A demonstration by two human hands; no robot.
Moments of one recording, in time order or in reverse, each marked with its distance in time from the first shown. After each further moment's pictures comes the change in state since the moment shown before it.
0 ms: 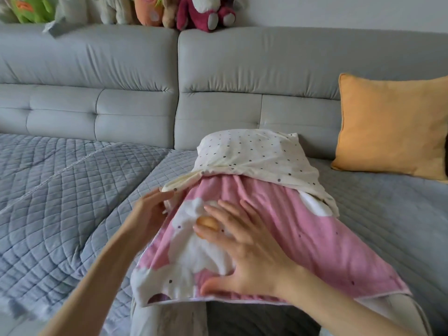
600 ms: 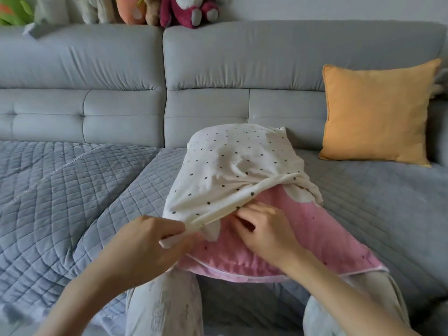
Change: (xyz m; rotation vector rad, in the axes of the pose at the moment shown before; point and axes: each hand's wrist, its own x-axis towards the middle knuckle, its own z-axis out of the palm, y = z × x) left_hand -0.088 0.026 0.038 1.328 -0.164 0.501; right_hand -0.021 0.017 -0.021 0.202 0.257 0.310
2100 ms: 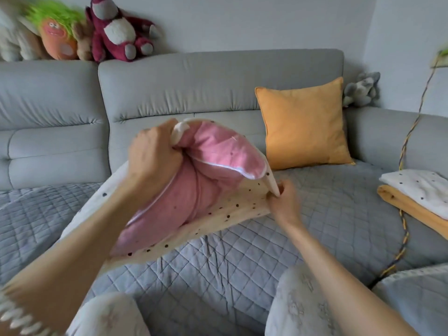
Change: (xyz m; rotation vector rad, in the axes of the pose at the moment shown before) left_hand 0.180 0.110 -0.010 0.048 0.556 0.036; right_hand -0.002 0.108 -0.098 0.210 0.396 0.995
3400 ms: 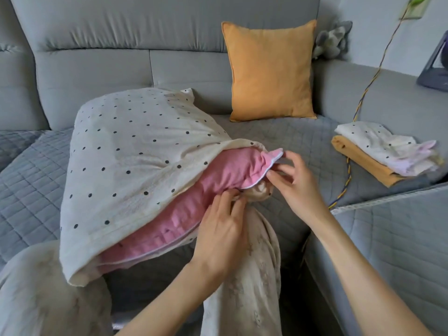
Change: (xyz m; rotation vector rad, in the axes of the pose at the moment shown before) left_hand -0.215 0.093 0.117 -0.226 -0.363 0.212; right_hand -0.053 0.065 -0.100 0.073 -0.176 -0.197
